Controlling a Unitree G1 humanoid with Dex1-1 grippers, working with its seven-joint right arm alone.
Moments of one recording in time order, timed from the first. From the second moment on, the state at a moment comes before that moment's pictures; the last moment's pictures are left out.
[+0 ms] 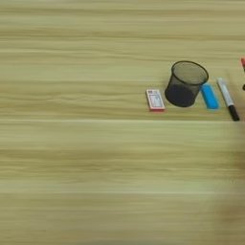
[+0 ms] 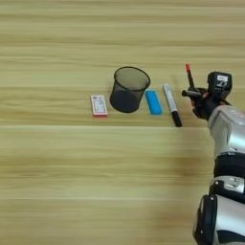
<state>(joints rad) -0.49 -0.55 -0.41 0.63 0.19 0.38 0.34</state>
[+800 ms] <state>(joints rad) -0.59 -0.60 -0.34 1.01 0.14 0.22 0.40</state>
